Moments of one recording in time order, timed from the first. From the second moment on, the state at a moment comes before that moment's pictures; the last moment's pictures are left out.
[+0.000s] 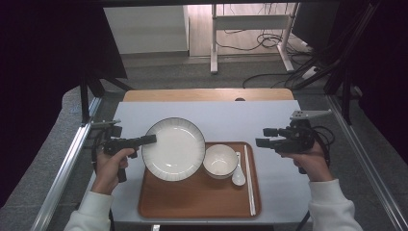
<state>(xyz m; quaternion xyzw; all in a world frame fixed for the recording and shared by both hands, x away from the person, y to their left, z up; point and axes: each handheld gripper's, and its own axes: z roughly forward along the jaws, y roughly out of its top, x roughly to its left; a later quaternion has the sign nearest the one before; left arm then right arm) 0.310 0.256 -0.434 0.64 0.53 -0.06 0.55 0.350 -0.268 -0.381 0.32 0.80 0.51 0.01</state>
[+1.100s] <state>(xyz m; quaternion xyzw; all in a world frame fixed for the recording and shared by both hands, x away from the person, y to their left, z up) 0.308 0.278 -0.495 0.65 0.58 -0.06 0.49 0.343 -0.293 -0.406 0.34 0.82 0.45 0.02</state>
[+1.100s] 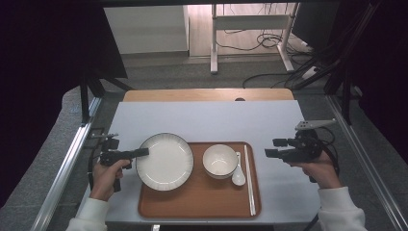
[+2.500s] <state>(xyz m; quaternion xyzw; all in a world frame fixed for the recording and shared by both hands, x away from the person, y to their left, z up) 0.321 0.250 -0.531 0.71 0.58 -0.06 0.40 0.345 -0.294 -0.416 0.35 0.83 0.43 0.02</state>
